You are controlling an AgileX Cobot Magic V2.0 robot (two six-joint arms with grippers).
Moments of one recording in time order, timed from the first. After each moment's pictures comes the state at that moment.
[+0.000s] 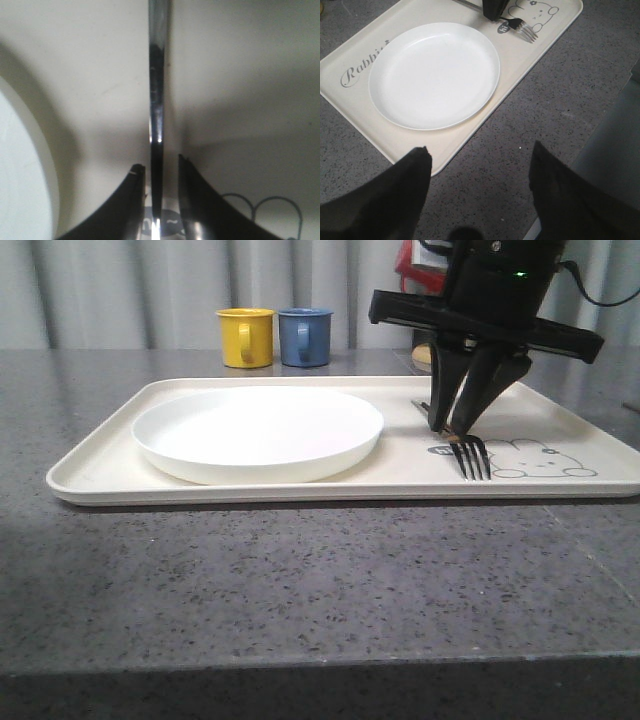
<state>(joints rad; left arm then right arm) -0.79 0.83 -0.95 0.03 0.87 0.08 0.34 1.84 -1.53 0.13 1.02 0.35</state>
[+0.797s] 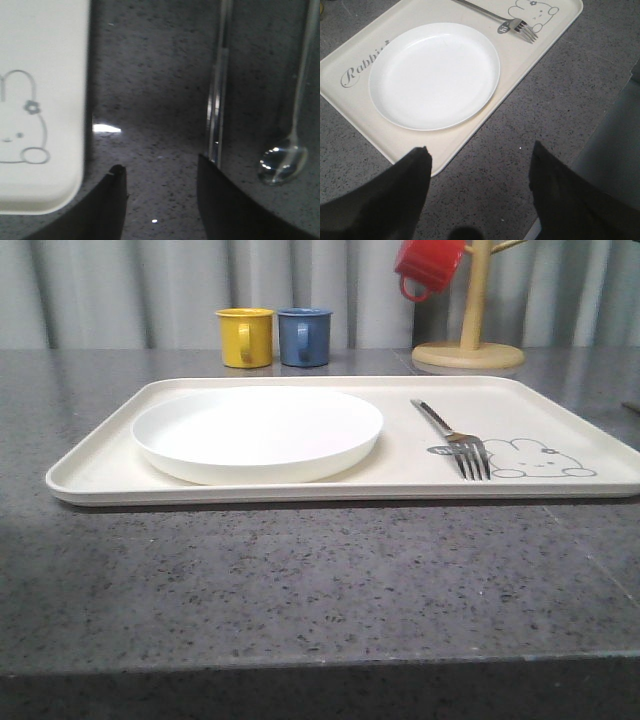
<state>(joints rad) -0.79 0.83 -0.95 0.03 0.87 0.08 -0.01 1.54 -1.38 -0.03 1.24 0.02</state>
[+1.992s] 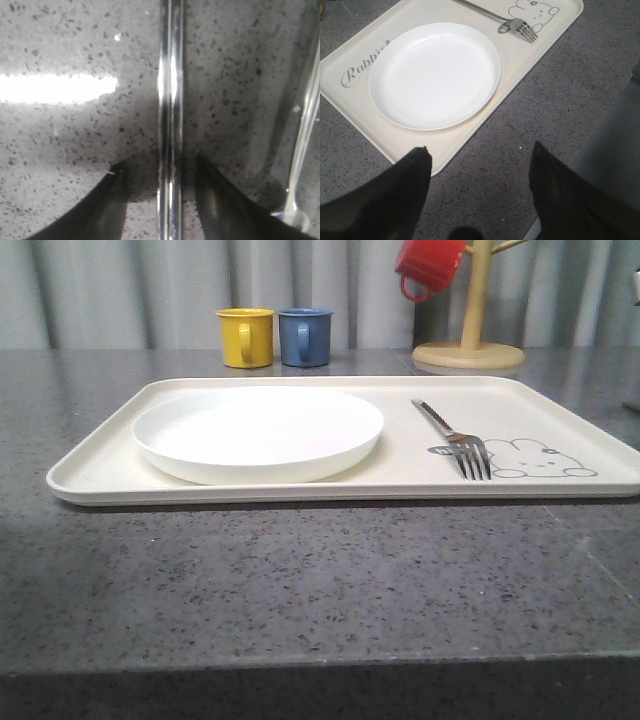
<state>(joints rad) -0.79 0.83 -0.95 0.03 0.87 0.08 -0.08 1.75 -1.38 -0.04 1.17 -0.07</state>
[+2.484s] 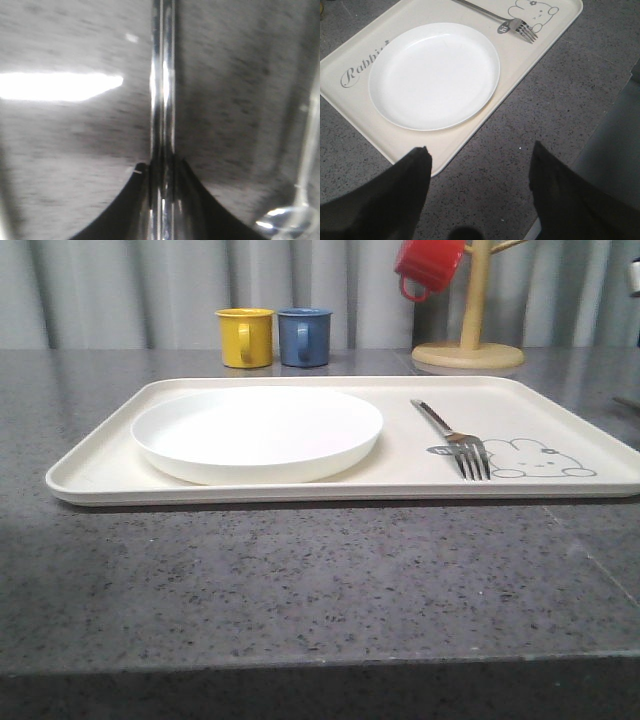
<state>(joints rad) -0.79 0.83 -0.95 0.03 0.87 0.08 -0.05 1.75 -1.44 0.01 1.22 -0.07</state>
